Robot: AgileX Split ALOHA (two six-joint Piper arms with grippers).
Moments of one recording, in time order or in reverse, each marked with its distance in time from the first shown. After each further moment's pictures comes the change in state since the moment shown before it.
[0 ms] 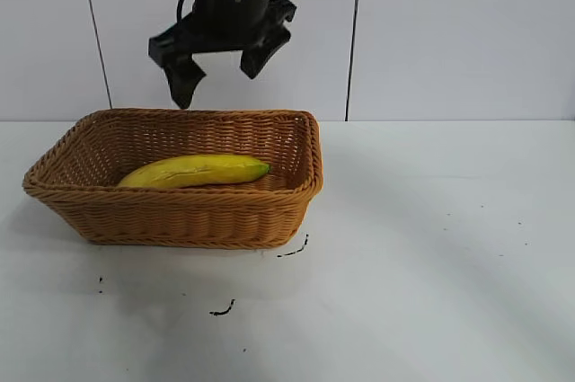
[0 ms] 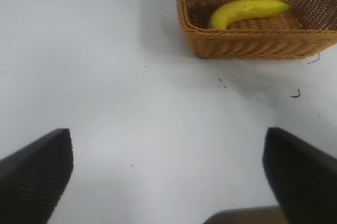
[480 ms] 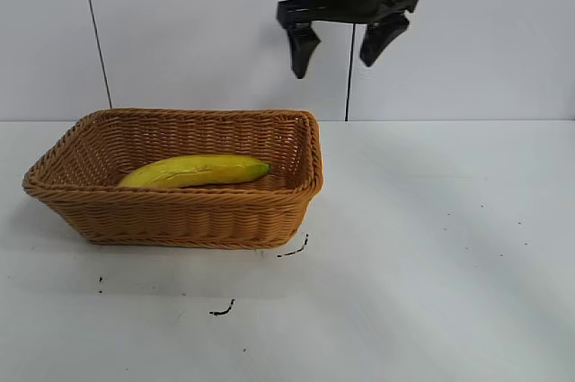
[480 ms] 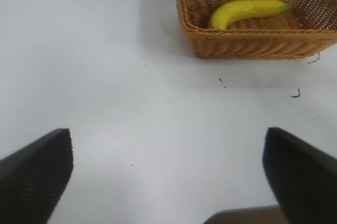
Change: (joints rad) left arm 0.000 0.000 0.000 0.000 0.000 0.000; right arm -0.347 0.000 0.000 -0.001 0.057 -0.014
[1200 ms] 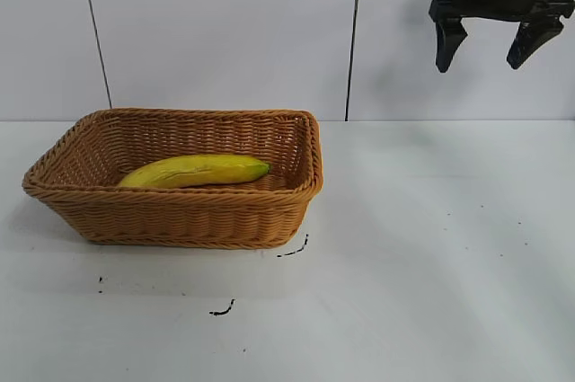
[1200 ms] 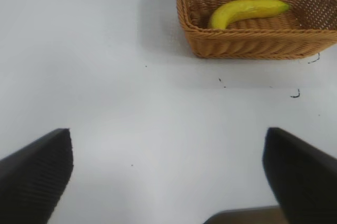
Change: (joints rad) left arm 0.000 0.000 0.000 -0.001 0.000 0.000; right arm -0.091 -0.221 0.365 0.027 -0.001 -0.026
